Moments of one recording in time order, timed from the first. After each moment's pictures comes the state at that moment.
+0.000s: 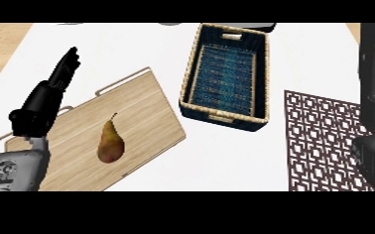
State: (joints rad) left arm -0.22 0.28 0.09 -1.53 -0.14 -0.09 -0.02; right arm -1.42 -0.27 -0.25 -1.09 0.57 0.69 0.70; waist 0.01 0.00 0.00
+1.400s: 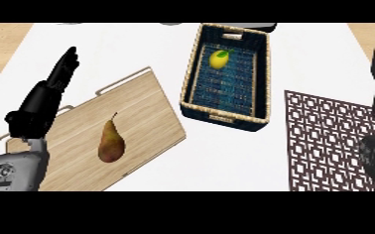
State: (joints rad) left arm -0.21 0.27 0.10 -1.57 -0.15 -0.11 0.01; right arm -1.40 -0.30 -0.43 -1.02 0.51 0.39 0.67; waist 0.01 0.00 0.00
